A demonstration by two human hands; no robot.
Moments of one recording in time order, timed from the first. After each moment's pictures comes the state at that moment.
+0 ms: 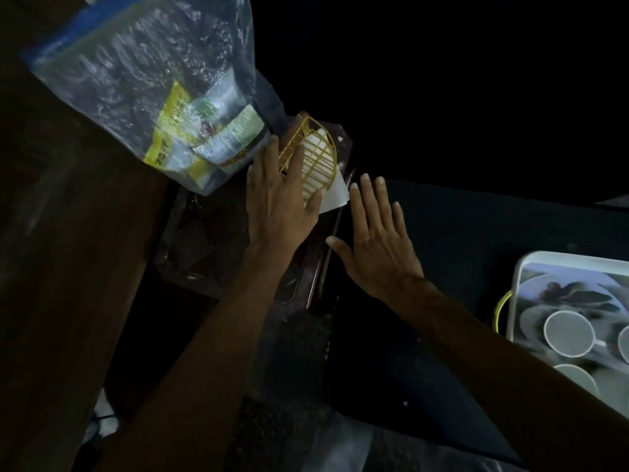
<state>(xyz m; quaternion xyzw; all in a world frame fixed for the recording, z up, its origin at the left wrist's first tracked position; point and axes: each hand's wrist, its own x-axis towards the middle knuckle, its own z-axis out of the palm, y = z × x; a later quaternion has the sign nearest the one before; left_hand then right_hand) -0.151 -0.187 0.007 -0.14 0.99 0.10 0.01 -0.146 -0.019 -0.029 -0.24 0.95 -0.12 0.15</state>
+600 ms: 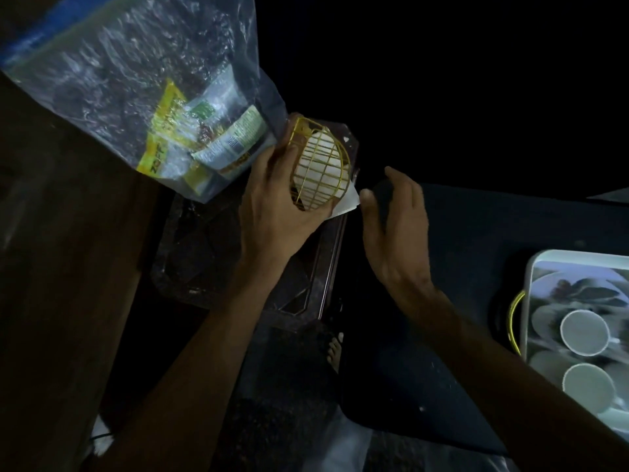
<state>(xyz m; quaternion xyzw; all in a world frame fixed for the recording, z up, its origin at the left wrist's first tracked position) -0.150 -0.213 0.004 -0.15 0.95 0.27 -0.08 -0.160 -0.046 -0.006 -0.02 0.89 -0.46 0.06</state>
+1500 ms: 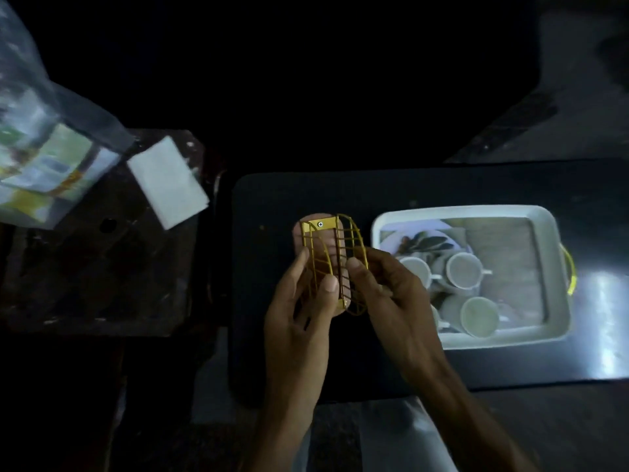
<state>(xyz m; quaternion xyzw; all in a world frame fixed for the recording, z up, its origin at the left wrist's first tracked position) -0.034 0.050 0.068 -0.26 0.64 0.72 0.05 -0.068 0.169 0.062 0.15 0.75 -0.62 0.16</state>
